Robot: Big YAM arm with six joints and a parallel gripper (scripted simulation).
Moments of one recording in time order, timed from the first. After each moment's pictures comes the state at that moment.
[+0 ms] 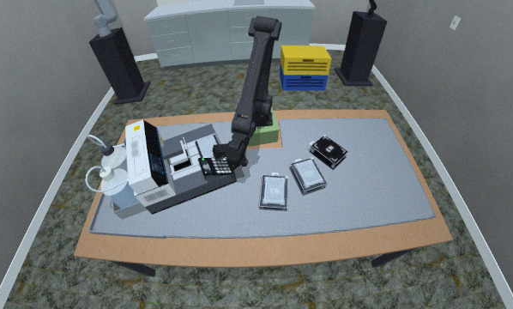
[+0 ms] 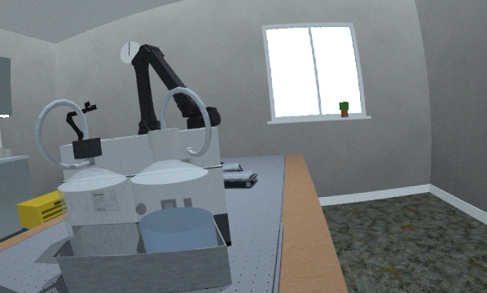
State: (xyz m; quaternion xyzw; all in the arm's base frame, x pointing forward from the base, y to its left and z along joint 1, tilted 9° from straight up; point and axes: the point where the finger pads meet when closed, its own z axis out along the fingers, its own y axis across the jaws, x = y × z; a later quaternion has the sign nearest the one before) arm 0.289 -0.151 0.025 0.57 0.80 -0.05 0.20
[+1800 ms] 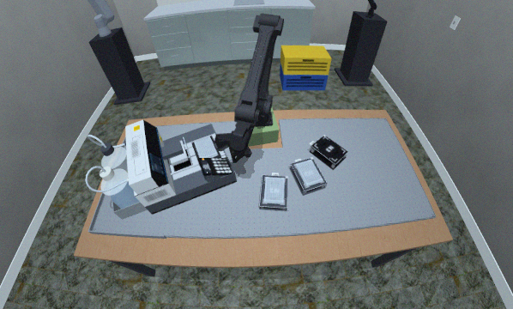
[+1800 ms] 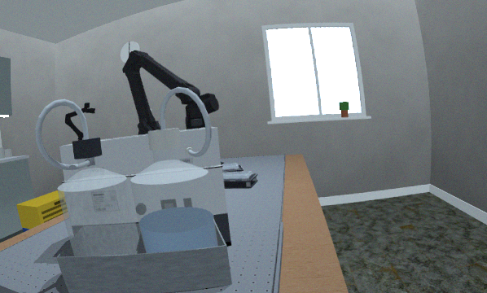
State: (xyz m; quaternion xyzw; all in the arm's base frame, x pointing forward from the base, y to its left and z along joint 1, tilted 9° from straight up) arm 0.276 -0.134 0.075 0.57 0.80 -0.05 0.20
